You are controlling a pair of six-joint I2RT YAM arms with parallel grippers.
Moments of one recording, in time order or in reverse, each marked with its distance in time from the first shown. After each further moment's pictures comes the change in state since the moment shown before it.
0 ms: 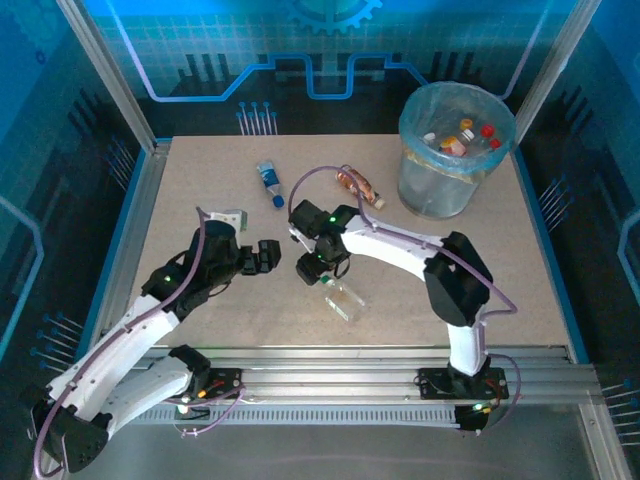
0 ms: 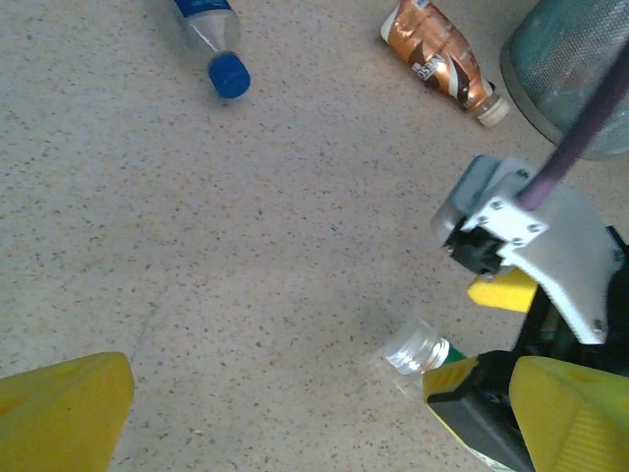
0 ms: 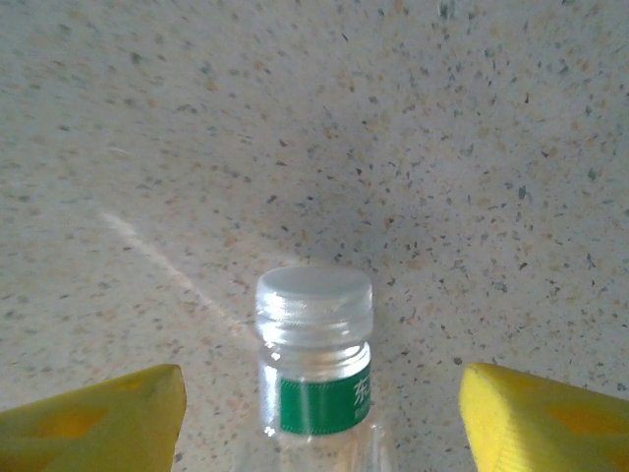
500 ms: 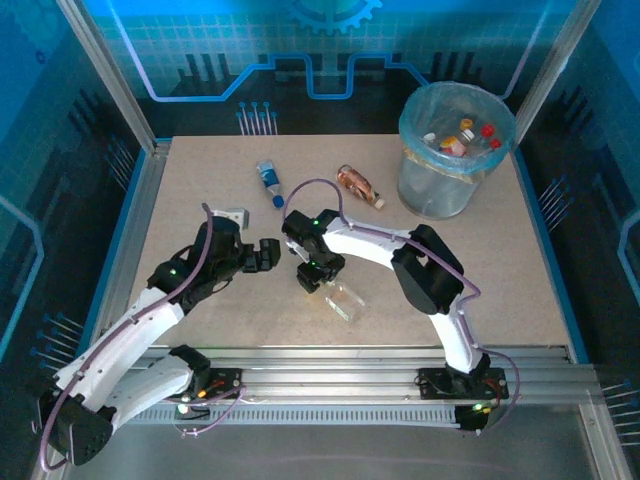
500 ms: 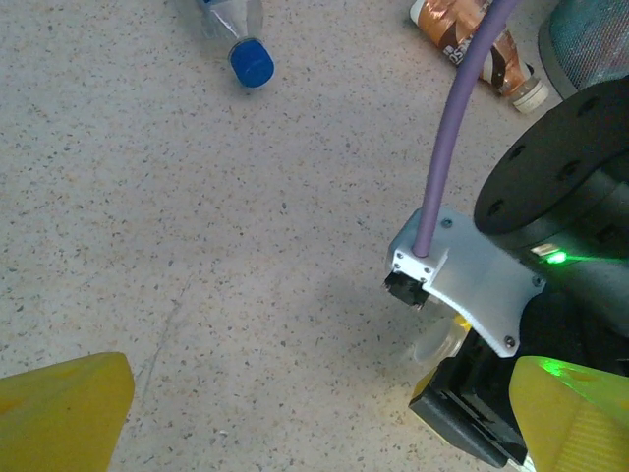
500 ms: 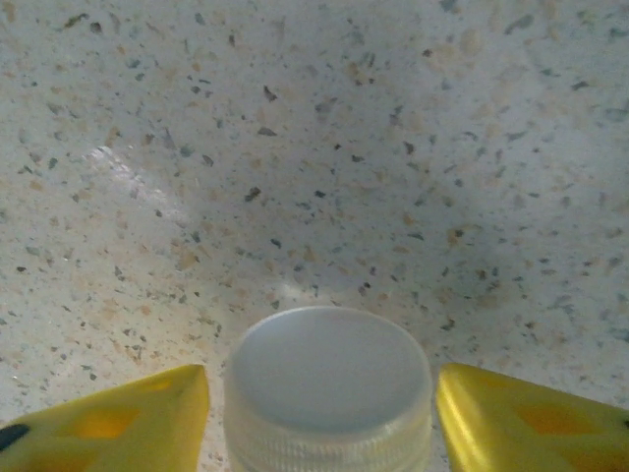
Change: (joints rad) left arm 0.016 0.061 0.018 -0.003 -0.008 0.026; right arm 0.000 0.178 0.081 -0.068 -0.050 -0.009
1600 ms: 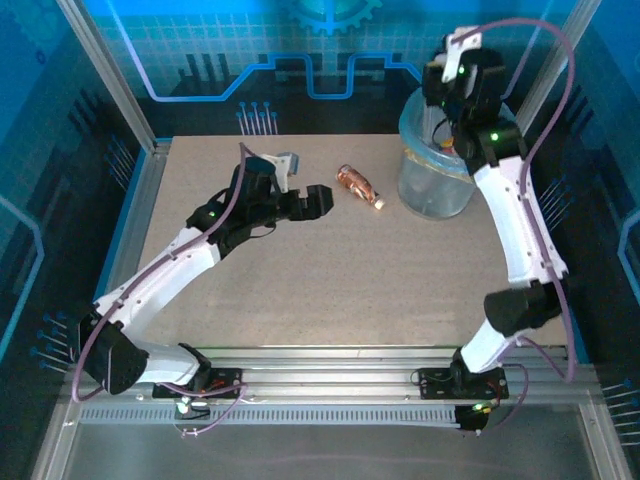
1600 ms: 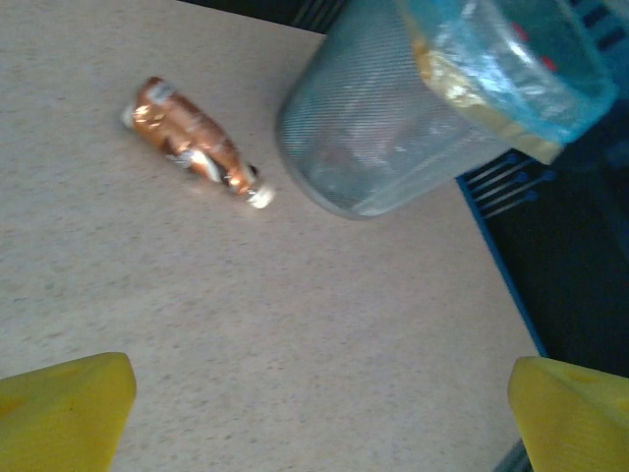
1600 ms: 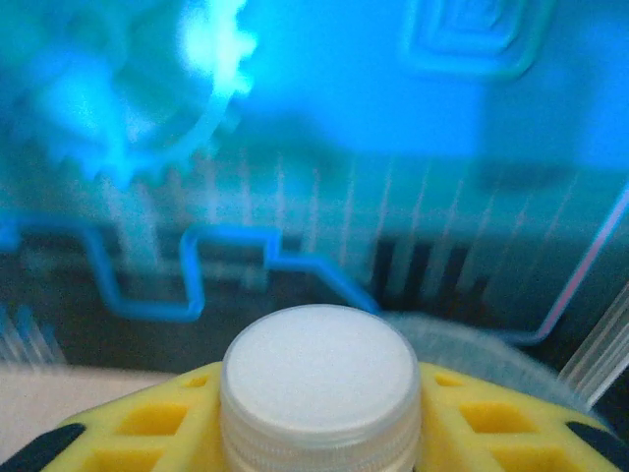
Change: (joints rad) left arm -0.072 0.421 0.437 0.204 0.306 -0.117; right arm -0.642 -0.433 0.447 0.484 0.301 -0.176
